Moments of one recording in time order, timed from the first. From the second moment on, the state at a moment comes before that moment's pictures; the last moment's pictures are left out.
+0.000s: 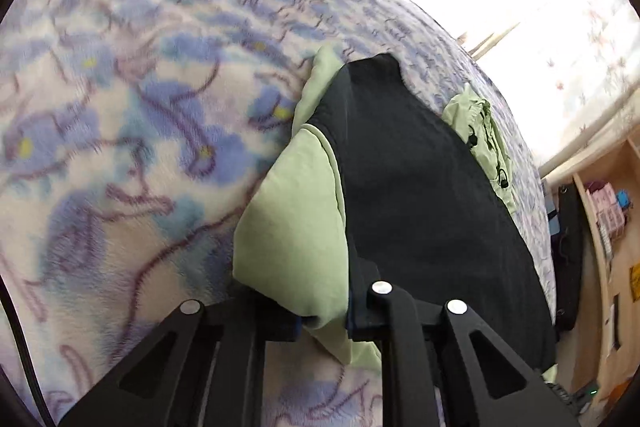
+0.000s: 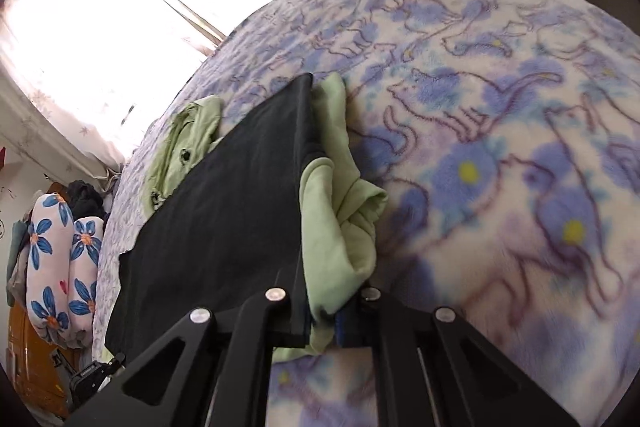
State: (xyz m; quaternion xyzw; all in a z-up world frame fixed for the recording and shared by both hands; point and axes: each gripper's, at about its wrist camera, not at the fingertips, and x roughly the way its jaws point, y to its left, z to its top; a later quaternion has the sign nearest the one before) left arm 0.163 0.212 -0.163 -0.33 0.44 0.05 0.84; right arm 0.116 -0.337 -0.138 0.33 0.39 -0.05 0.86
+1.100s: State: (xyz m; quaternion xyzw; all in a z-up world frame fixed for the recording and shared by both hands) left arm 0.197 0.142 -0.125 -0.04 0.43 0.10 0.90; right arm 0.219 -0.292 -0.154 0.10 0.48 -0.09 0.87
